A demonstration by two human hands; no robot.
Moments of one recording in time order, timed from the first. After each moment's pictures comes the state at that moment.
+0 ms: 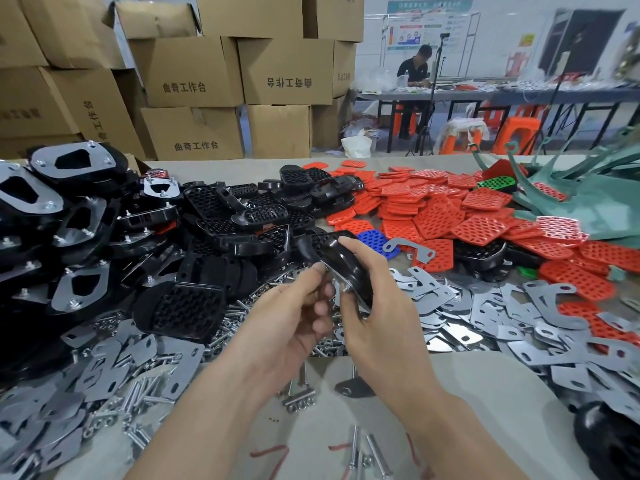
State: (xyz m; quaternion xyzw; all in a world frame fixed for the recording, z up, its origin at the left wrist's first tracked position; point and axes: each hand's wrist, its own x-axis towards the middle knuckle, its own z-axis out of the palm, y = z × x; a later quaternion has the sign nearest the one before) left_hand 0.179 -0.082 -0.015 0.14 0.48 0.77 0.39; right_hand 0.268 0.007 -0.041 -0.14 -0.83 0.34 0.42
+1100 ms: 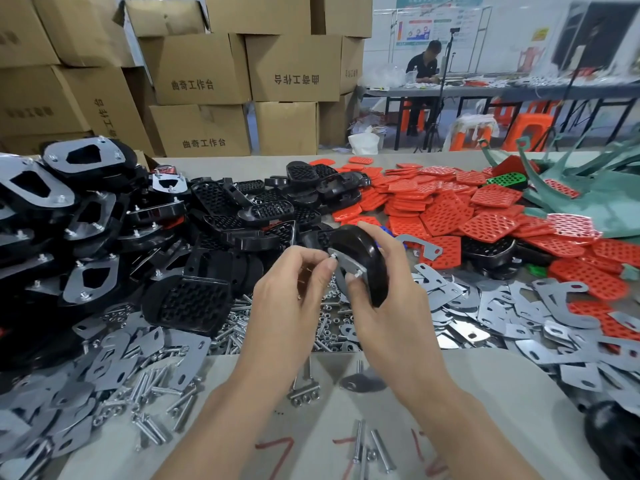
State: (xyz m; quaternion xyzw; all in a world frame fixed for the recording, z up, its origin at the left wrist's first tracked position) left_hand 0.178 -0.086 -0.027 0.38 0.72 0.58 -0.07; right_hand 0.268 0.009 -0.035 -0.14 -0.79 0.40 0.44
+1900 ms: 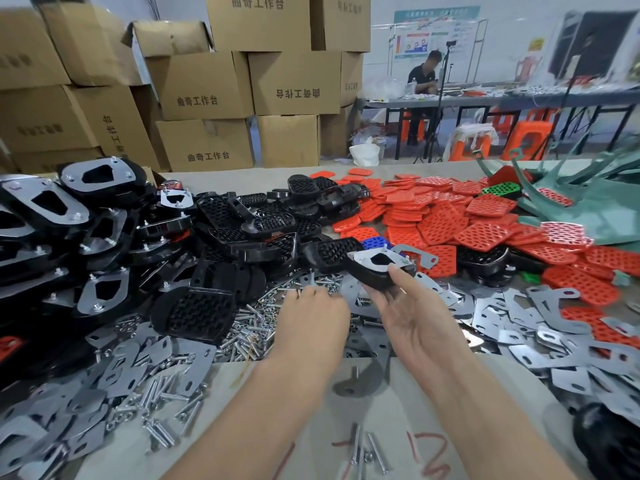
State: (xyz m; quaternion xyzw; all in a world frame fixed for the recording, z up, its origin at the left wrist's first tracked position) left_hand 0.185 -0.059 -0.024 0.45 0.89 -0.04 -0.10; right_hand 0.267 0.041 -0.027 -0.13 -0.24 0.91 0.30
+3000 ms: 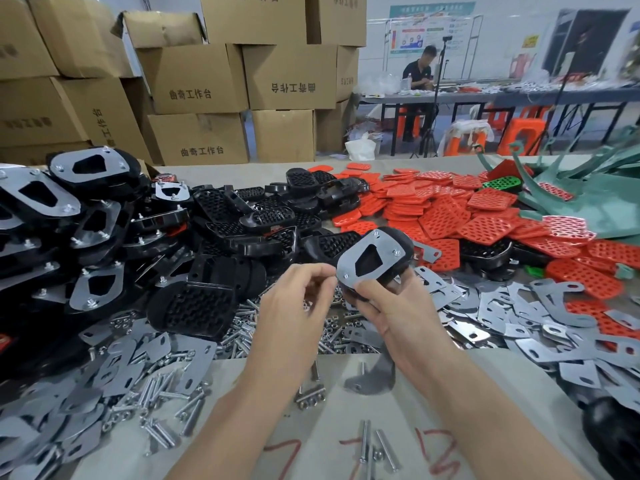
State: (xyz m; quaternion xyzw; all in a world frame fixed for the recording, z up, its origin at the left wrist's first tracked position) left_hand 0.173 -0.087 -0.041 0.40 0.74 0.53 -0.10; right_hand 0.254 0.032 -0.046 -0.16 -0.47 0.81 0.32
